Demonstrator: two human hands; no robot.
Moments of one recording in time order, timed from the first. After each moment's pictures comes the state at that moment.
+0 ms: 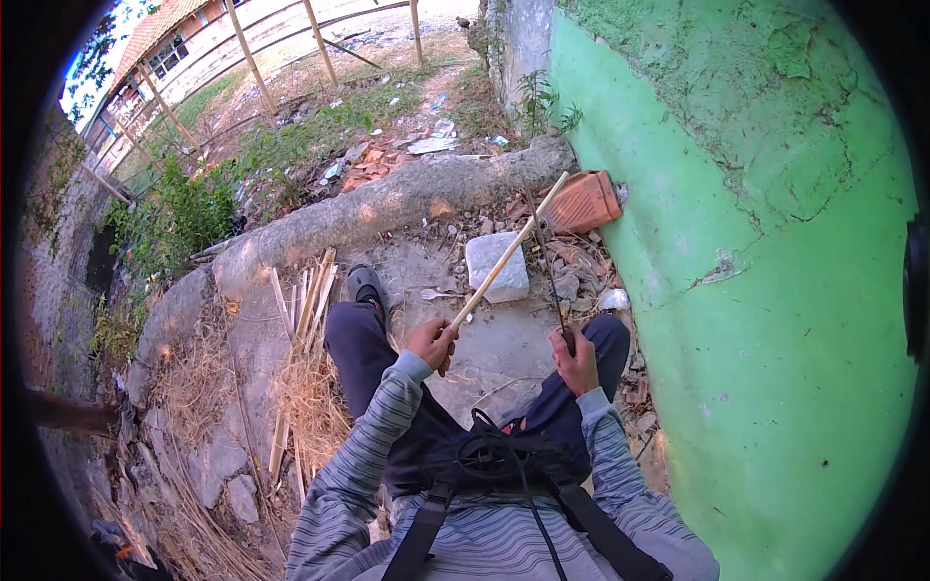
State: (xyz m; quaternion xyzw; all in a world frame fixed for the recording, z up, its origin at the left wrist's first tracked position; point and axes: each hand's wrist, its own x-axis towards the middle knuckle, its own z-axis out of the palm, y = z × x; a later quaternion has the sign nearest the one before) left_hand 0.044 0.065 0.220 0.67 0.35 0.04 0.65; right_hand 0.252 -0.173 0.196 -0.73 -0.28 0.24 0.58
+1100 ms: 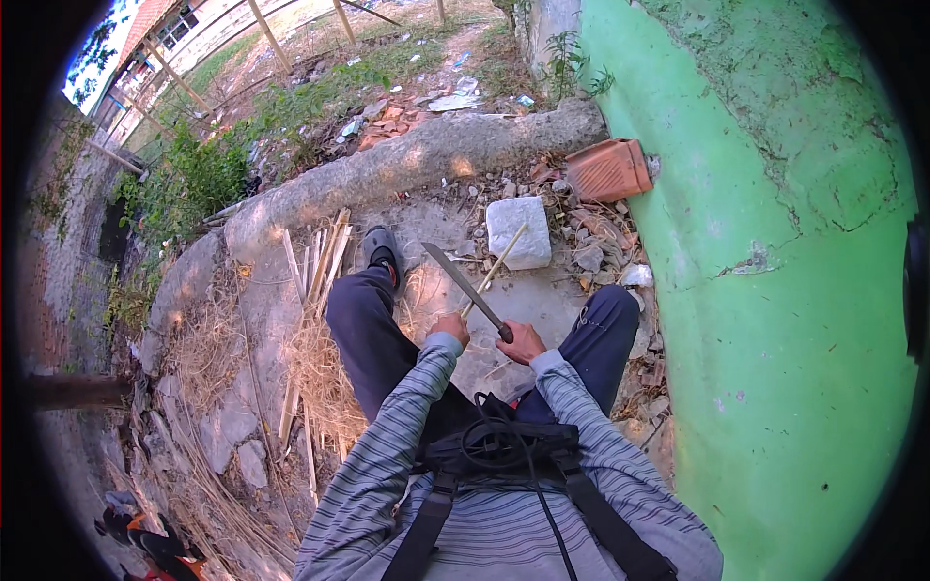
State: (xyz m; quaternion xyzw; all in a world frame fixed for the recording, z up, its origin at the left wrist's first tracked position) left_hand 0.050 0.069 0.060 0.81 0.48 -0.18 0.29; right_hand 0.201 -0.086 0.038 -0.76 -0.45 0.35 0.32
